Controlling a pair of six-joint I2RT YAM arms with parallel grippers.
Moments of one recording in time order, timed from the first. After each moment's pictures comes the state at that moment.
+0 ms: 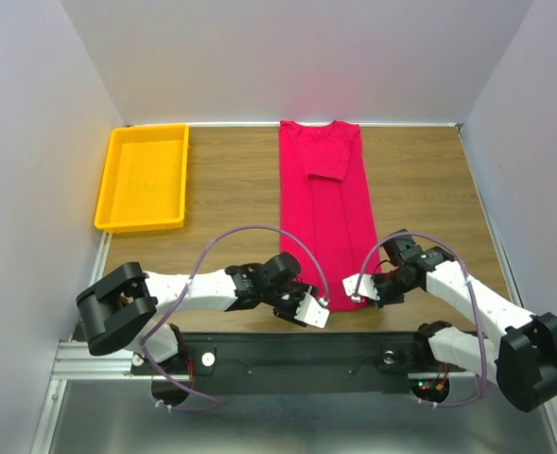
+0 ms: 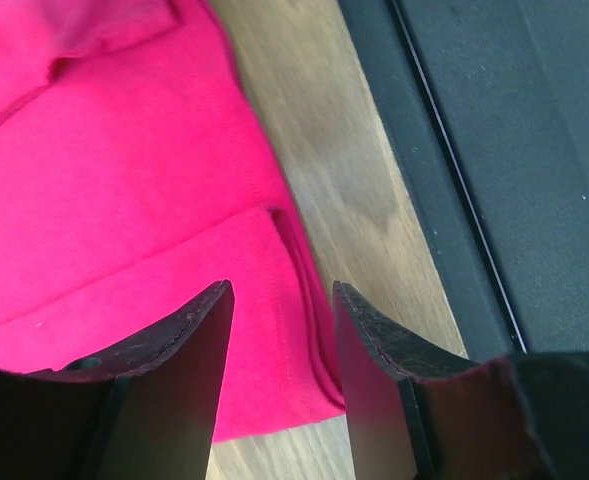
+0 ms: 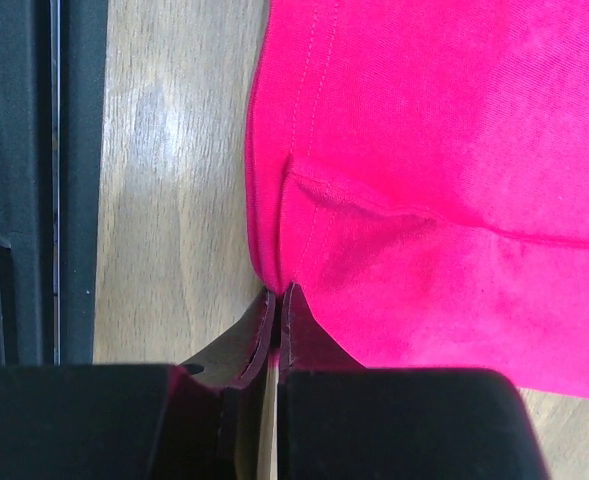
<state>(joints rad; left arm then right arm) -1.11 1.40 0.65 -0.06 0.40 0.80 0.41 1.07 0.56 -0.87 -0.47 -1.36</state>
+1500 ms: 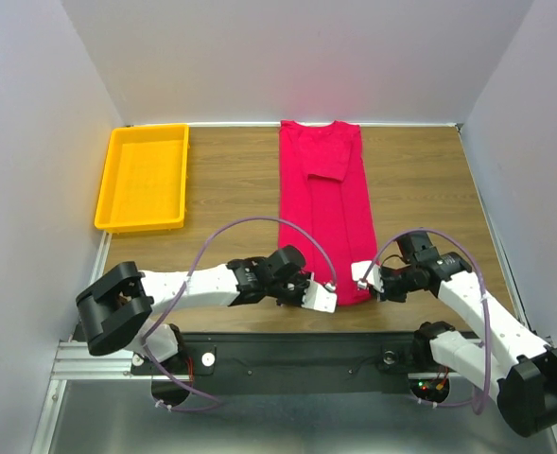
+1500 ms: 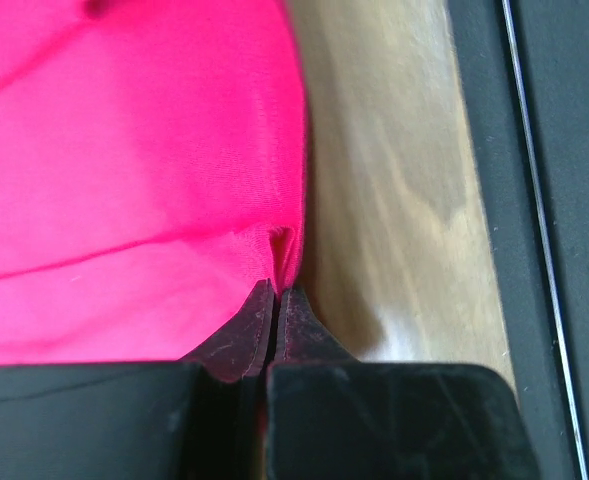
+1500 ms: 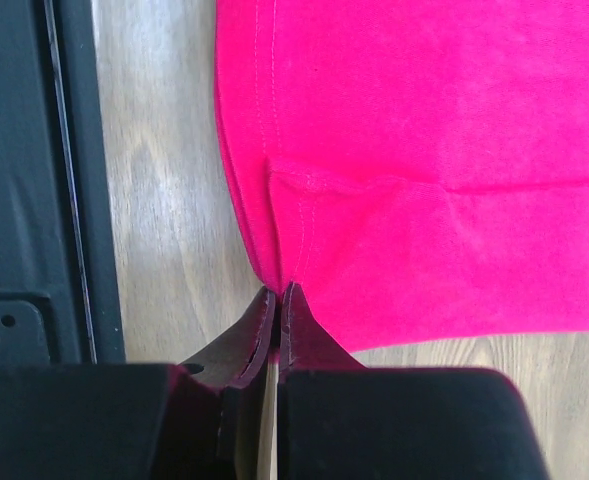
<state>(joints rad) -1.13 1.43 0.74 -0.14 0.22 0.71 0.32 0.92 0.56 -0.88 -0.59 -1.20</state>
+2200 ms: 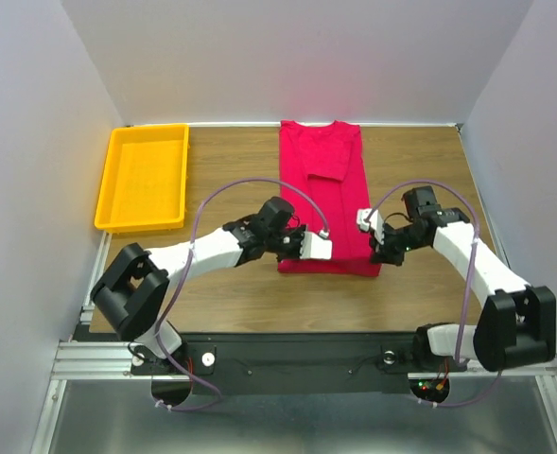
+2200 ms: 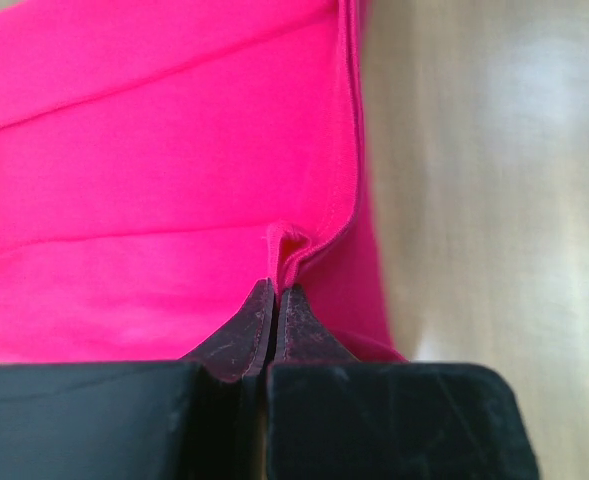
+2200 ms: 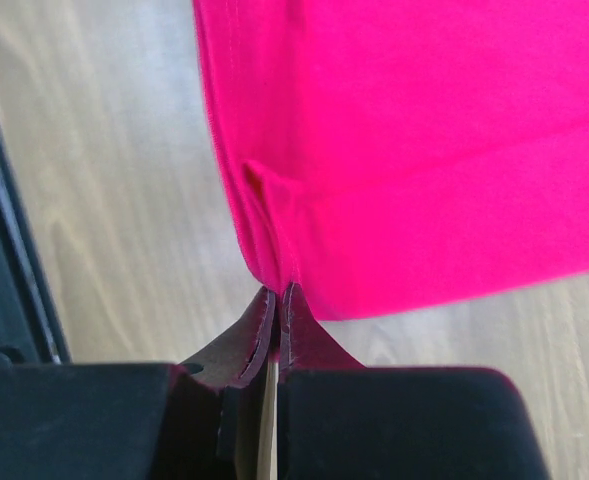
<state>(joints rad) -0.85 1.51 0.91 -0.15 0.39 0.82 0.17 1.22 0.84 -0.88 -0.69 -1.08</state>
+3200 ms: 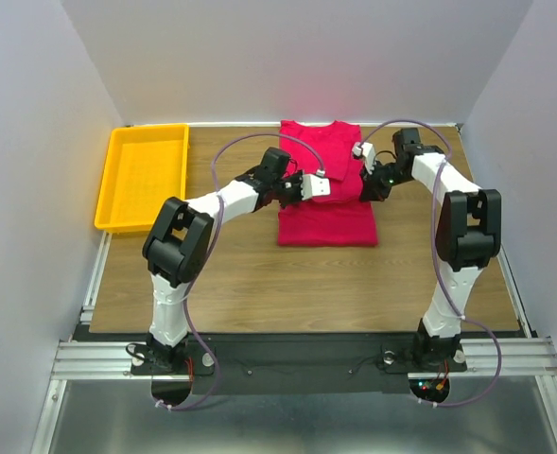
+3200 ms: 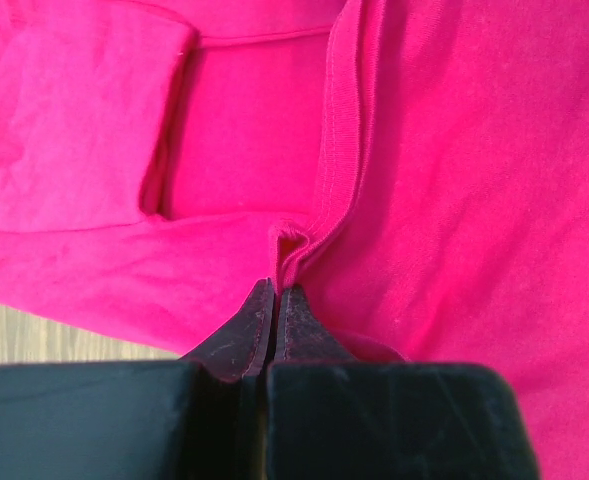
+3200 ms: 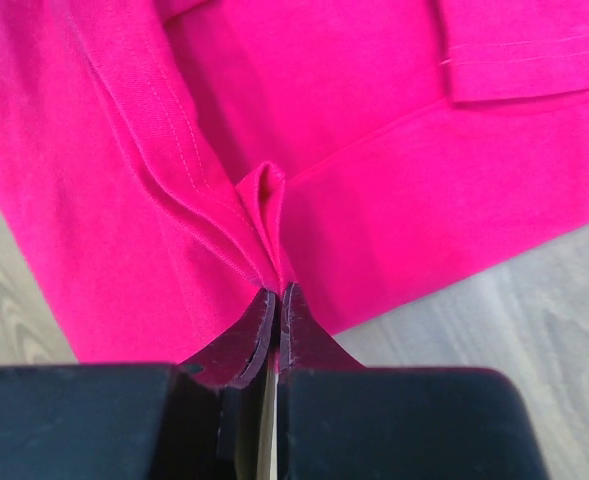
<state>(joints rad) -0.59 1.99 1.42 -0.13 0.44 0.87 0.06 1.98 1.55 -0.77 -0.70 -0.87</state>
